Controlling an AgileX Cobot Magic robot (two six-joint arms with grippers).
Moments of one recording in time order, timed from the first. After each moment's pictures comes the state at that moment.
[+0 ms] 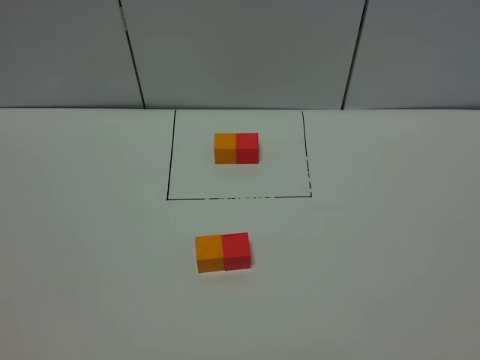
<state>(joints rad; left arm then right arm) 0.02 0.00 -0.50 -0.15 1.03 0.08 0.08 0.06 -0.52 -0.09 1.09 0.13</state>
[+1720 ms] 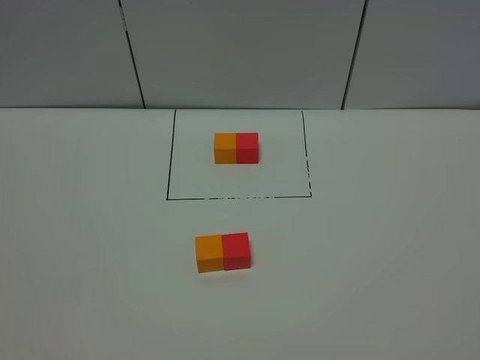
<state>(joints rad) 0.02 0.00 -0.50 -0.15 1.03 0.08 0.01 0.05 -0.50 -0.19 1.06 0.23</state>
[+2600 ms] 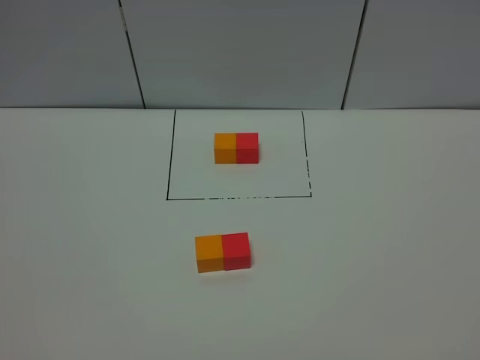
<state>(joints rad) 0.02 0.00 -0.50 -0.15 1.03 0.08 0.01 0.05 -0.50 -0.19 1.06 0.23</state>
